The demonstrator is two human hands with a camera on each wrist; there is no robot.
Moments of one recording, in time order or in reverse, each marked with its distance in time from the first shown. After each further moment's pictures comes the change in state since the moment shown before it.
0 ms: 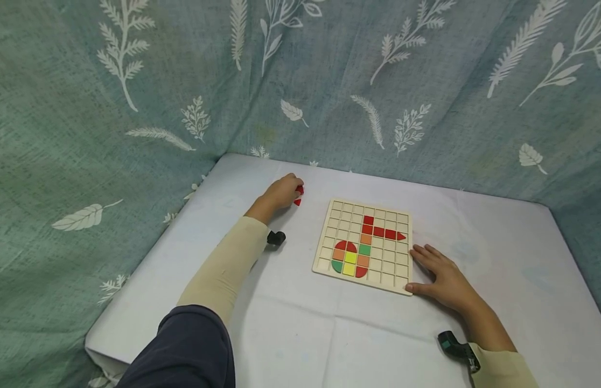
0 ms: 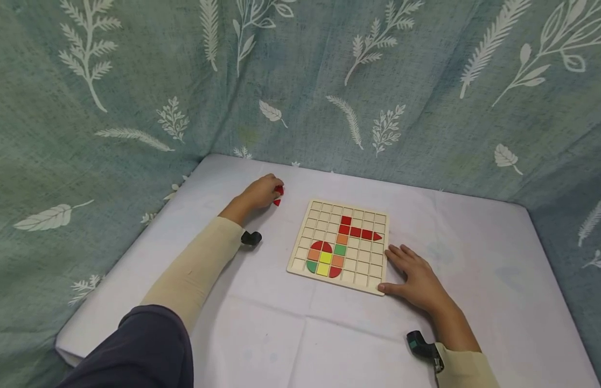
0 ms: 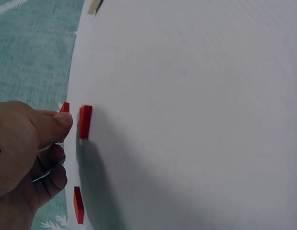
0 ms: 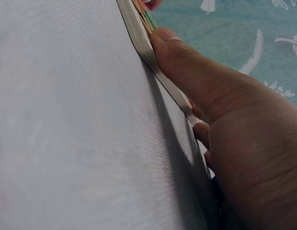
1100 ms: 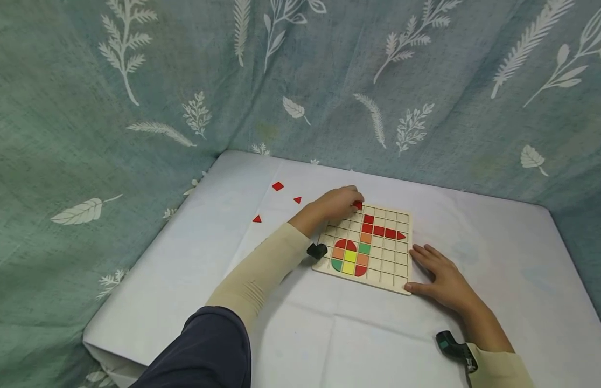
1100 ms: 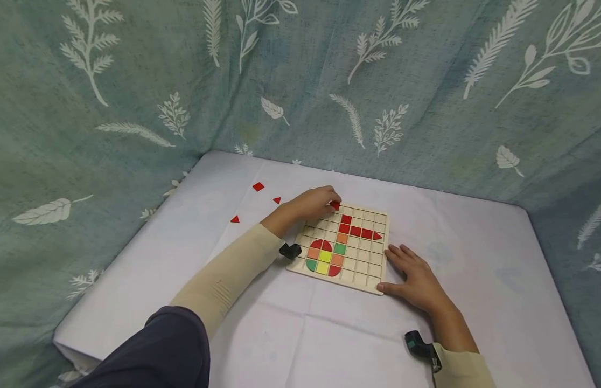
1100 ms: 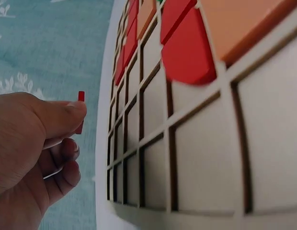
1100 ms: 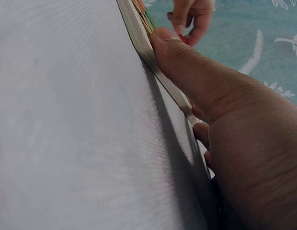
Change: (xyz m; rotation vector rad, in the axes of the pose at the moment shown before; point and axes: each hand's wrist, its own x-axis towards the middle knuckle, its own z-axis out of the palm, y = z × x) left_hand 0.007 0.138 0.016 0.000 -0.019 0.358; right_hand 0.000 -0.003 0.000 -0.001 -0.010 0.003
